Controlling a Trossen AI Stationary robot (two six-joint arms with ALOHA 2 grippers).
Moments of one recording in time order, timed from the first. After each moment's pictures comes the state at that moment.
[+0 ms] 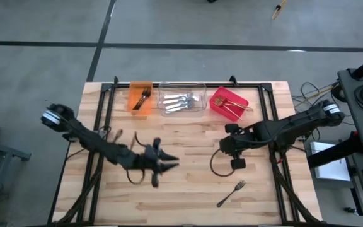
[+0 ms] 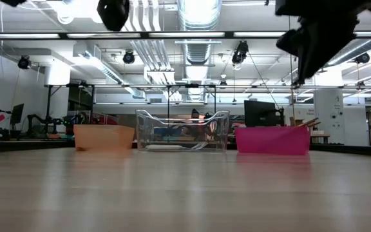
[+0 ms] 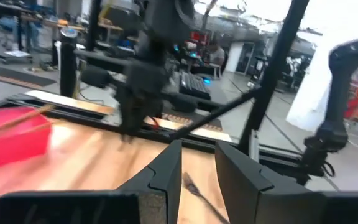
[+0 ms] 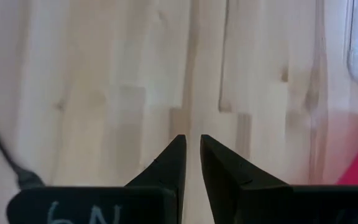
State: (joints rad) left arm -0.48 1.44 0.66 0.83 -0.50 -0.25; right arm 0.25 1.31 1.03 -0.88 0.11 0.12
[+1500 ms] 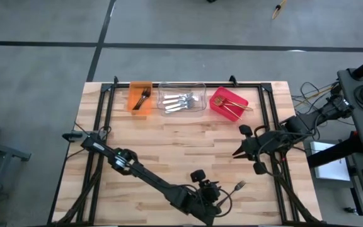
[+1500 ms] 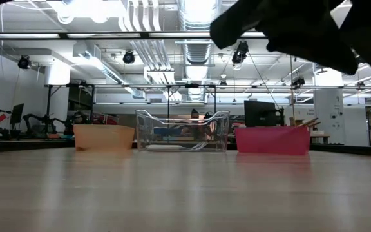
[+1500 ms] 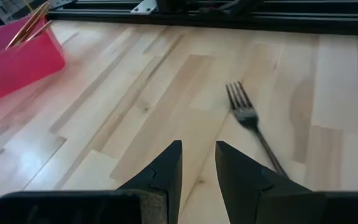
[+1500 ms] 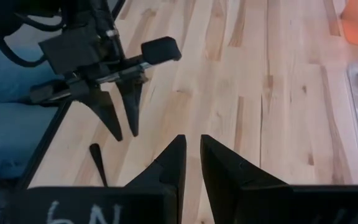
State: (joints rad) left arm -0.53 2.56 2.27 -0.52 -0.88 -0.54; right arm 0.45 0.95 0.98 -0.72 0.11 0.18
